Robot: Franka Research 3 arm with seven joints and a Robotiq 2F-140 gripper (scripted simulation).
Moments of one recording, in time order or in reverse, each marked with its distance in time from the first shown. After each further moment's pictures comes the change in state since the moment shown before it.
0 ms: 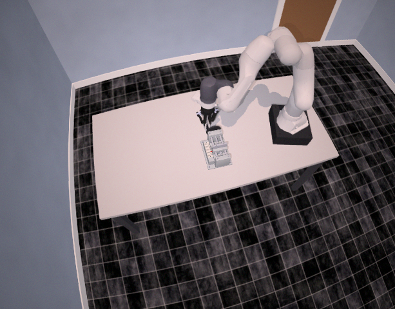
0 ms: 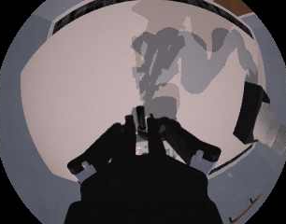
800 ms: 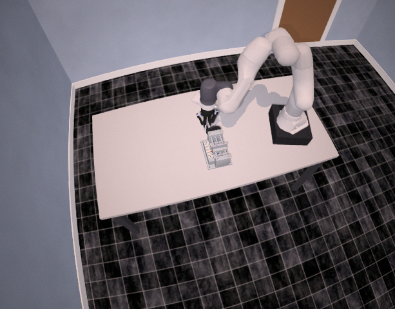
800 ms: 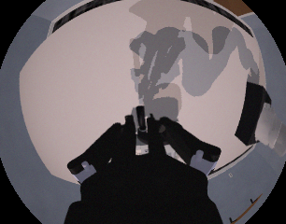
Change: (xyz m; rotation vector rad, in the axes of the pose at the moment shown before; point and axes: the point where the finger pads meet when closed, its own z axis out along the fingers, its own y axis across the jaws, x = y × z) arm 0.000 0.000 0.014 0.000 0.000 0.002
